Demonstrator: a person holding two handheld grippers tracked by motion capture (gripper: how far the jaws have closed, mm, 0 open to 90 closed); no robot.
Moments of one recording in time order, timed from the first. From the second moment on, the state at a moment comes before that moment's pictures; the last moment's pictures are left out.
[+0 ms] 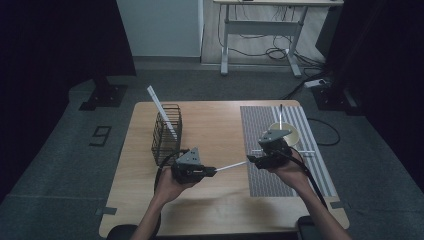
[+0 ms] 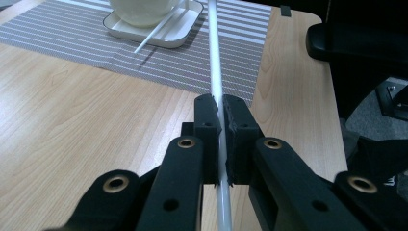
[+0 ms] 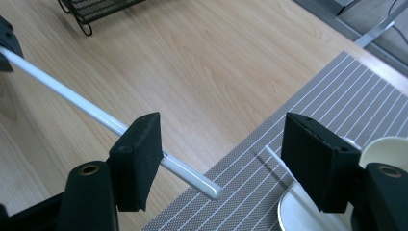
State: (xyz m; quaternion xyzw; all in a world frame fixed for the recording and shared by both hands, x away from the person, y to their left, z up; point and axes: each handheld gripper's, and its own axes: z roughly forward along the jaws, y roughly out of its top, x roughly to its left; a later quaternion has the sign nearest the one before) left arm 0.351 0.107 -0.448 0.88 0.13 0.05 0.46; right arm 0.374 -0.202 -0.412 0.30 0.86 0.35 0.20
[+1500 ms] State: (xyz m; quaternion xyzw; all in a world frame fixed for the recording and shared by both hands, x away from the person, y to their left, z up) left arm 0.351 0.096 -0.436 0.88 0.10 0.05 0.45; right arm 0.359 -0.174 -0.427 0.17 0.92 0.33 0.11
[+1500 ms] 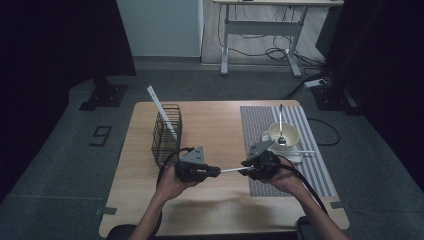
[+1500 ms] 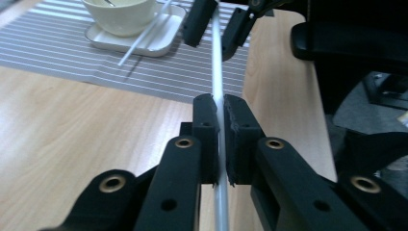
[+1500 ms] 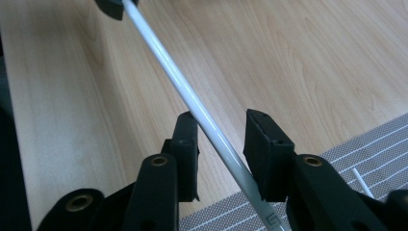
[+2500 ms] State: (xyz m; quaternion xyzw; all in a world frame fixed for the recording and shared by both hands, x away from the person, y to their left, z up) left arm 0.352 0.112 -0.433 0.85 0.18 0.11 0.48; right arm 0.346 -0.189 -0.416 0.12 0.94 0.31 0.08
